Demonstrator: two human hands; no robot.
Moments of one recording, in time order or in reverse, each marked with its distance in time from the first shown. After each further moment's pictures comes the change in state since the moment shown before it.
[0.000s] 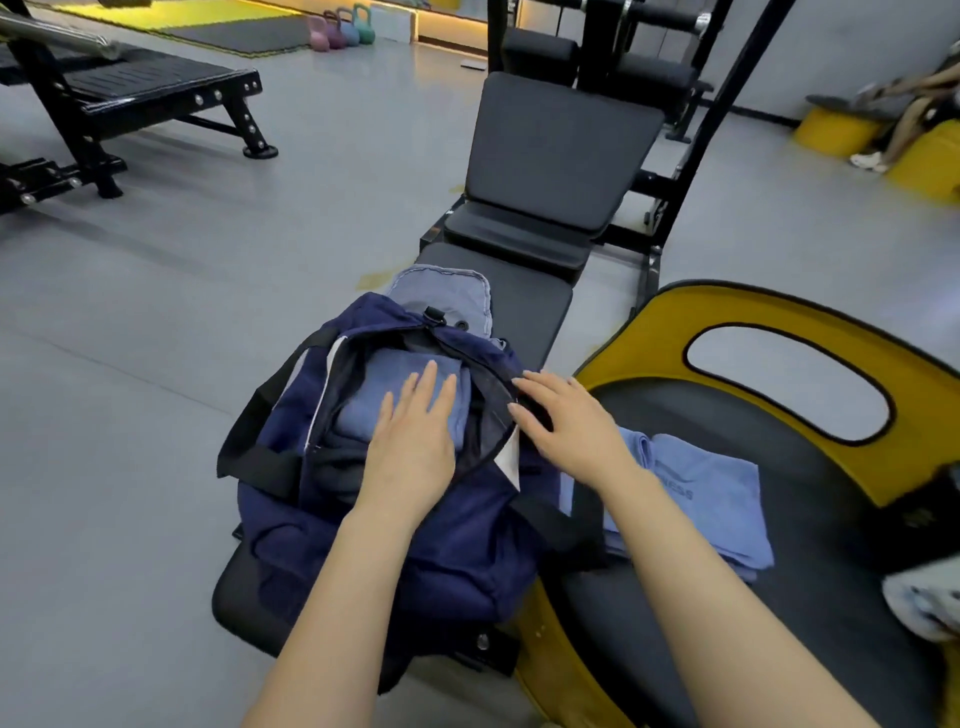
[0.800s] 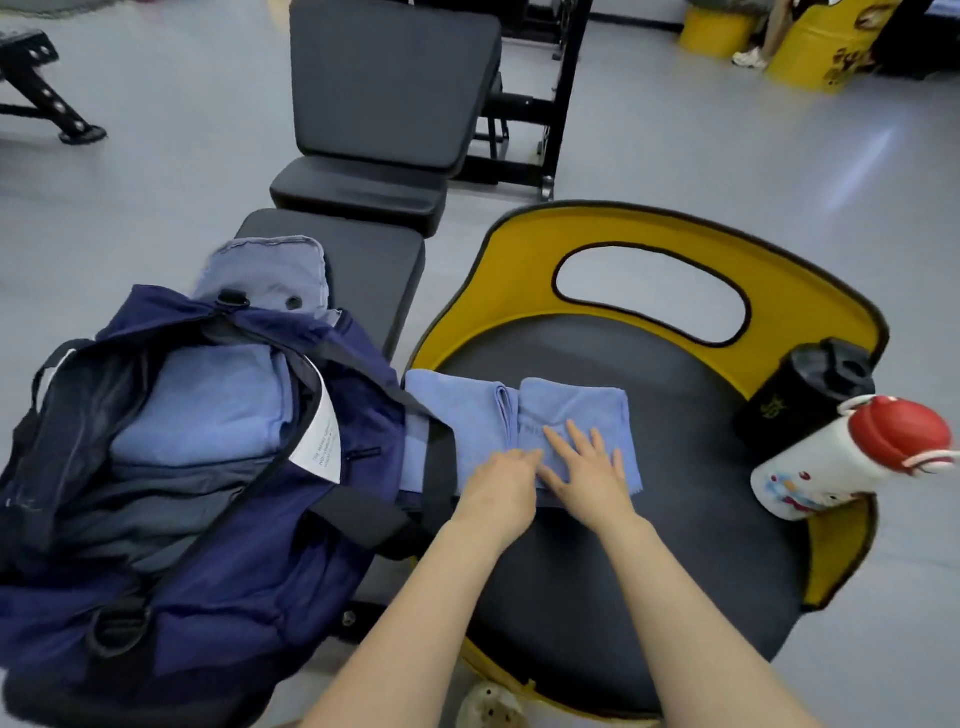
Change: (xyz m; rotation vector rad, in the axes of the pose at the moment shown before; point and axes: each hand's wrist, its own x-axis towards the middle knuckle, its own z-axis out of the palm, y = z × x) left_hand 0.007 0.209 0.144 -0.113 -0.478 0.324; right_hand -0.136 0.190 0.048 0.021 -0.262 0.620
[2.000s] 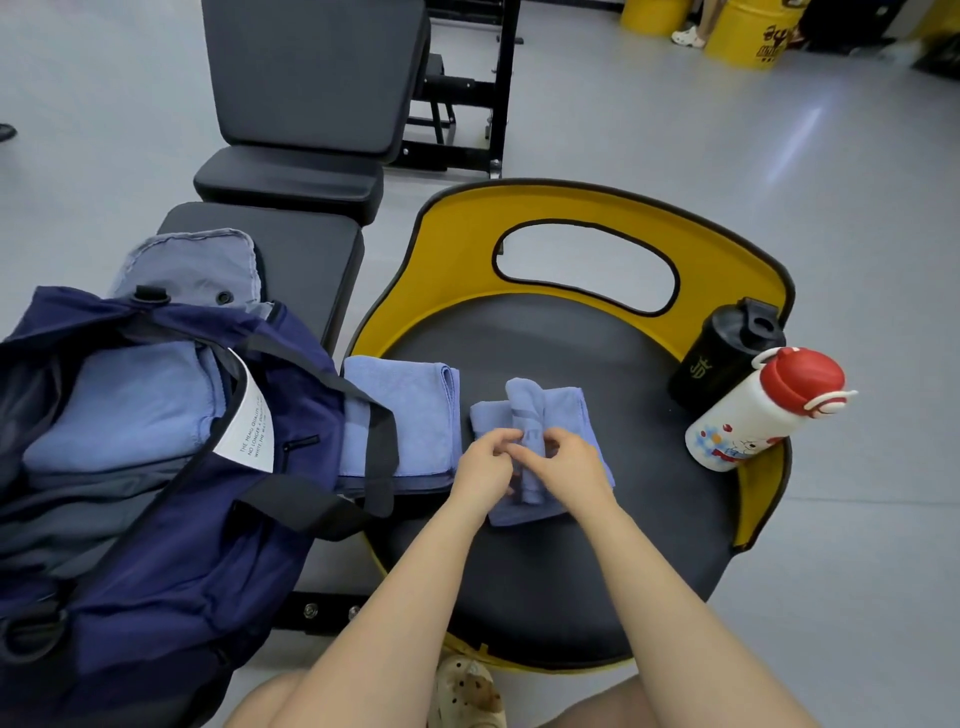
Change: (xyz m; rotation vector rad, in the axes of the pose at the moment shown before) left_hand 0.018 0.038 0.038 -0.995 0.022 -0.279; right_hand -0.046 0.018 -0.026 0.548 0.105 0.225
